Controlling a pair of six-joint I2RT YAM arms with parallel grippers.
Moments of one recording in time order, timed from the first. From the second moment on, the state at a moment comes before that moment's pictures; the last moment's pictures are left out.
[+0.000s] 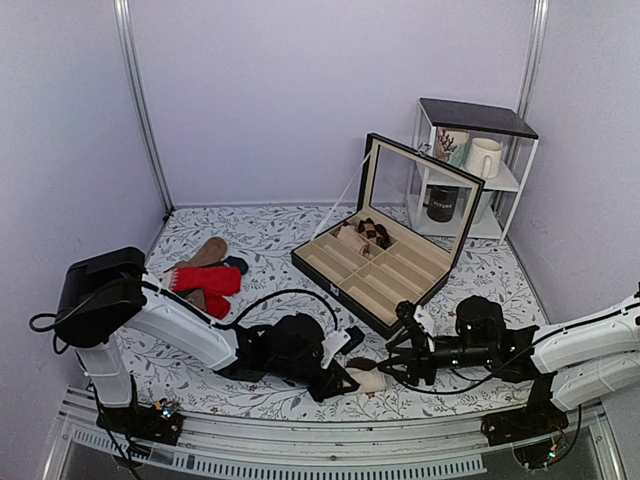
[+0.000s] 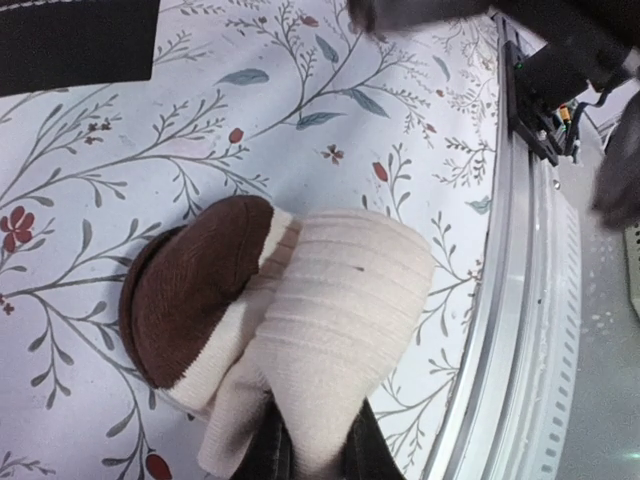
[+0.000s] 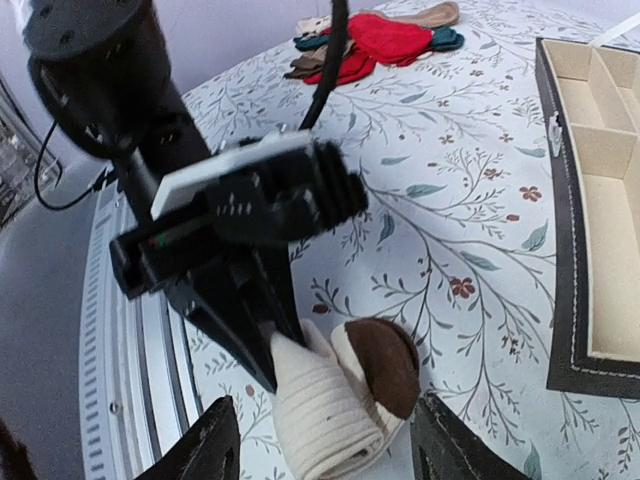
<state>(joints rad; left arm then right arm) -1.23 1.88 0.78 0.36 0.20 -0.42 0.98 1.18 0.30 0.46 -0.29 0.21</state>
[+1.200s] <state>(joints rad) -1.21 1.88 0.77 0.38 0.24 -0.42 1.02 1.60 0.24 0.84 -0.41 -0.03</state>
